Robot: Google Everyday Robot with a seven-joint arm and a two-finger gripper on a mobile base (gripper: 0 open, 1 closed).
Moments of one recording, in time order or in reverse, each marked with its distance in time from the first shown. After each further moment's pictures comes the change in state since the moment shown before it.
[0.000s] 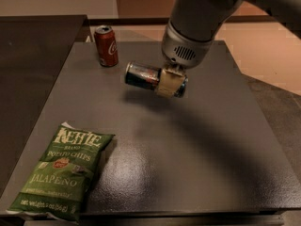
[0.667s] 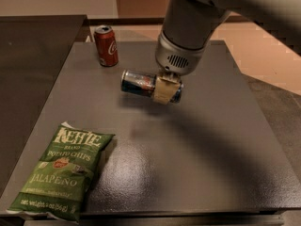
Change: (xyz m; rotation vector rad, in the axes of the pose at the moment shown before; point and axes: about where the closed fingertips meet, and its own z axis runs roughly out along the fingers) arm -0.005 0.012 0.012 -0.009 0.020 -0.031
